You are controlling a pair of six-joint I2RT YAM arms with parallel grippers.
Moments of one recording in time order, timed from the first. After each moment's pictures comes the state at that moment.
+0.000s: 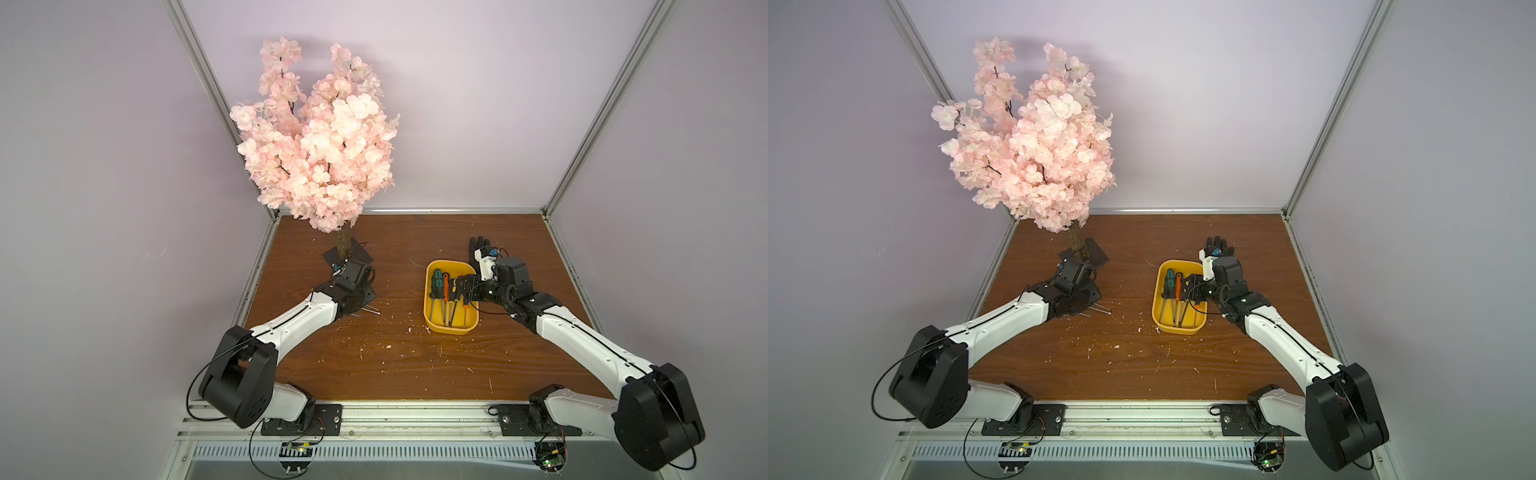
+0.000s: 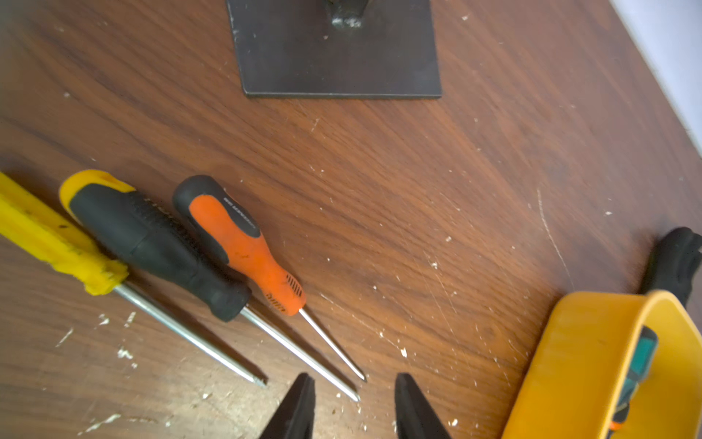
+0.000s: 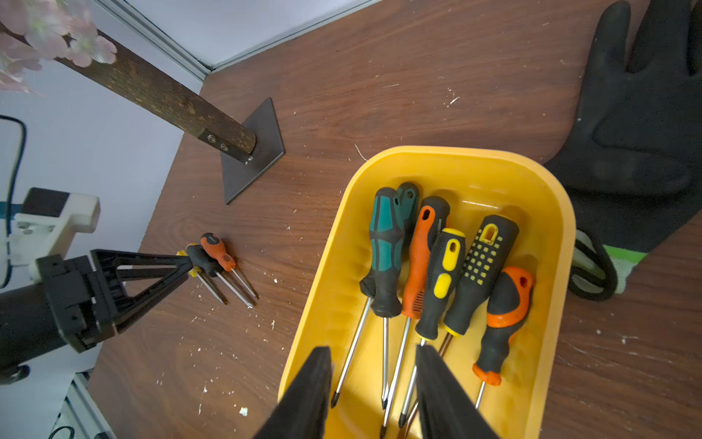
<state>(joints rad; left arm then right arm) -0.46 1.44 0.86 -0.41 -0.13 -1.00 0.41 1.20 0.75 -0.18 -0.21 0.48</state>
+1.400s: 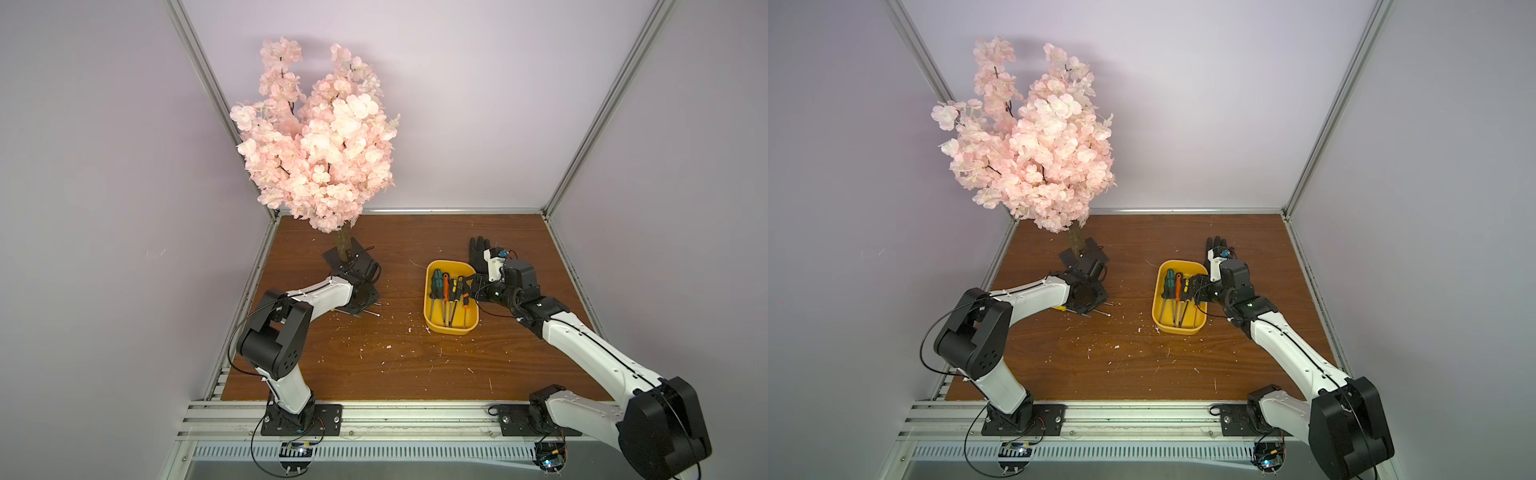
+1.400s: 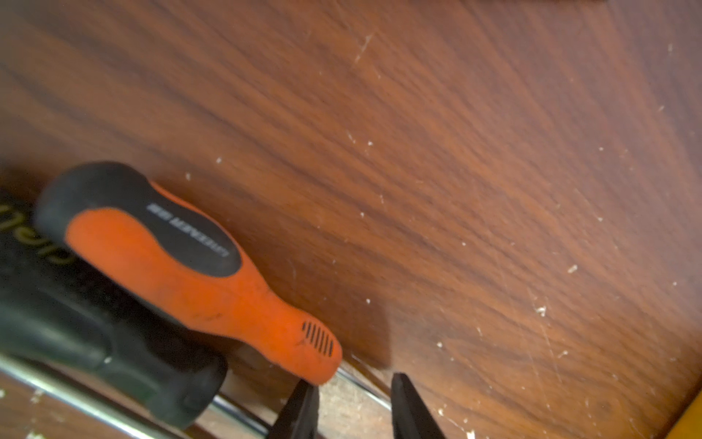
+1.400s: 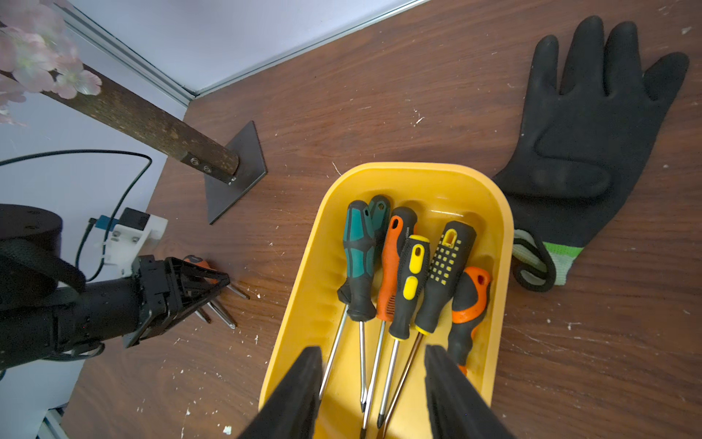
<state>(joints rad) -0.44 1.71 0.97 -0.45 -0.08 -1.00 0.37 1.15 0.72 -0.18 -0.16 0.48</state>
